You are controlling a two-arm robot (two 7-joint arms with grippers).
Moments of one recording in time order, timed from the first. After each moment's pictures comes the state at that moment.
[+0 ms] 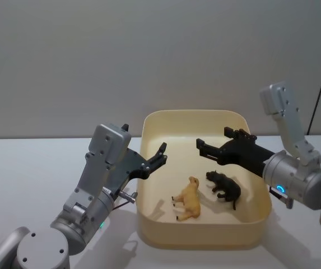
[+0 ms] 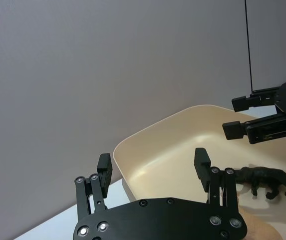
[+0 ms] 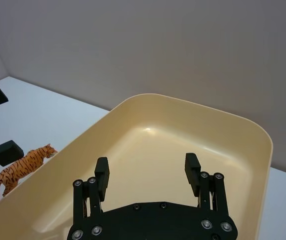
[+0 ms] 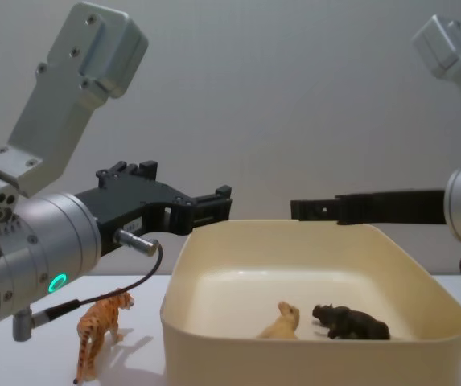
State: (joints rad) left arm -0.24 0.38 0.45 -1.63 -0.20 0.01 -0.01; right arm 0.37 0.16 -0.26 -1.48 0.23 0.40 0.37
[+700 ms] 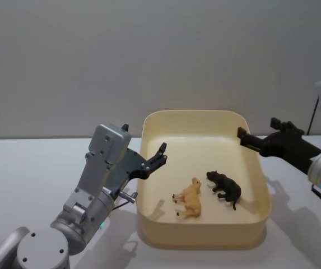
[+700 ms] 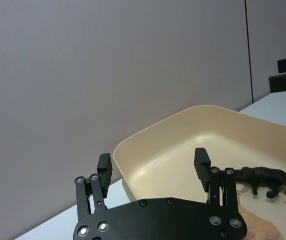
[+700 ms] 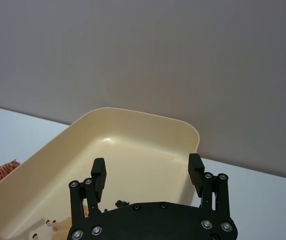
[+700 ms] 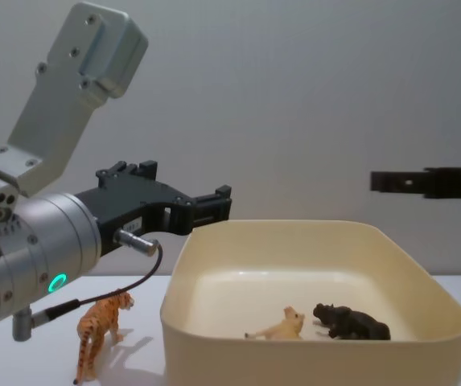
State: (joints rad) left arm -0.24 0.38 0.45 -1.63 -0.20 0.01 -0.01; right arm 0.28 0.26 -0.17 -1.60 0.34 0.38 0.29
